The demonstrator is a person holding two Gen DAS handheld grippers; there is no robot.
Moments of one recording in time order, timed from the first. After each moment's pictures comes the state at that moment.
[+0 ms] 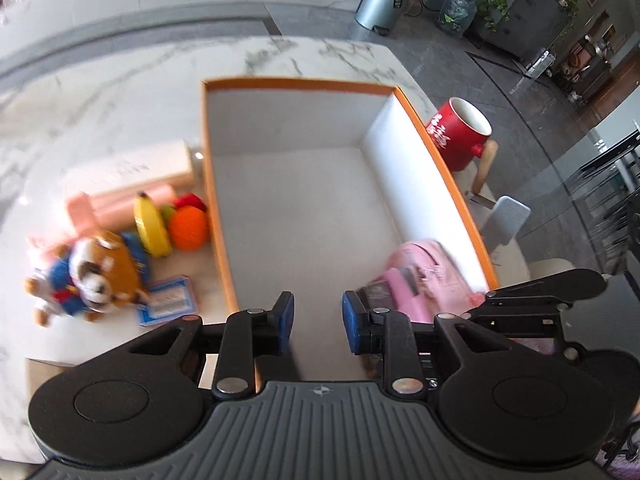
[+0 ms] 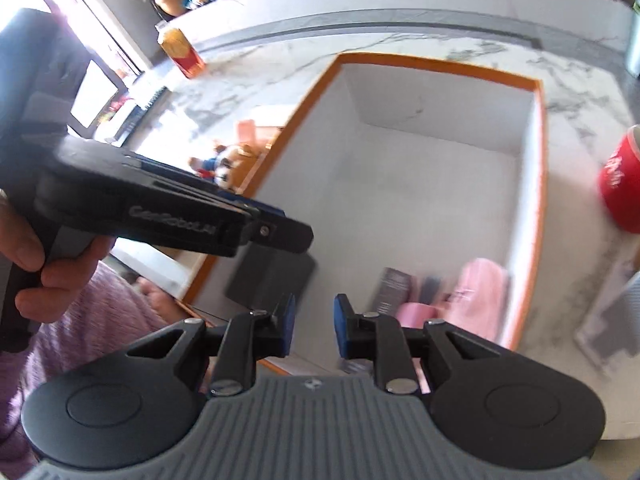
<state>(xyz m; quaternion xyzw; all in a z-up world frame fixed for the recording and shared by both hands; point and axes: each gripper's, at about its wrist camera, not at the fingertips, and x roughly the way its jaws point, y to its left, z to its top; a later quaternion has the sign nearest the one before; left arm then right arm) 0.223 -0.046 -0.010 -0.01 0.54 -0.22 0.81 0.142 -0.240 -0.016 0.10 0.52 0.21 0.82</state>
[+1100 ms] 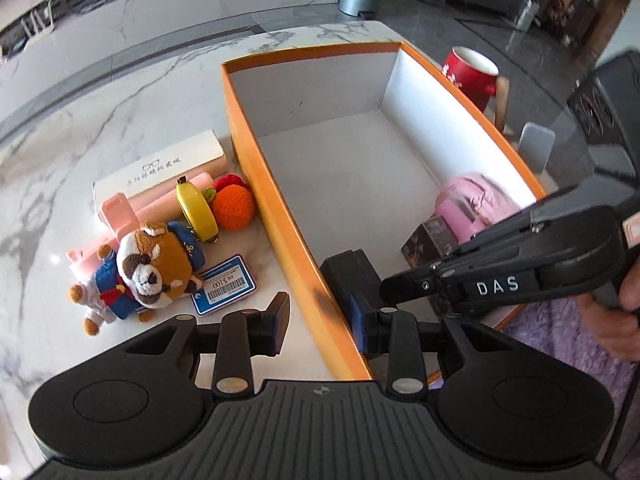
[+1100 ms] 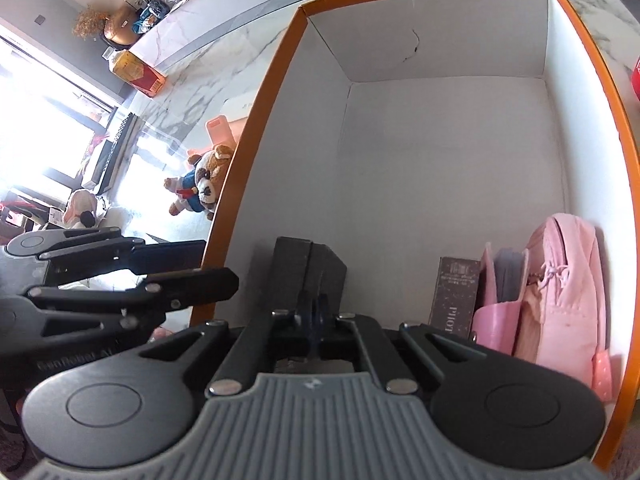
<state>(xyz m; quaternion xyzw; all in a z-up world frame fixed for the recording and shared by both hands) 0.192 -0.030 -0.037 0.12 0.52 -0.24 0.81 0.174 -0.214 -0.066 0.19 0.56 0.15 0.79</state>
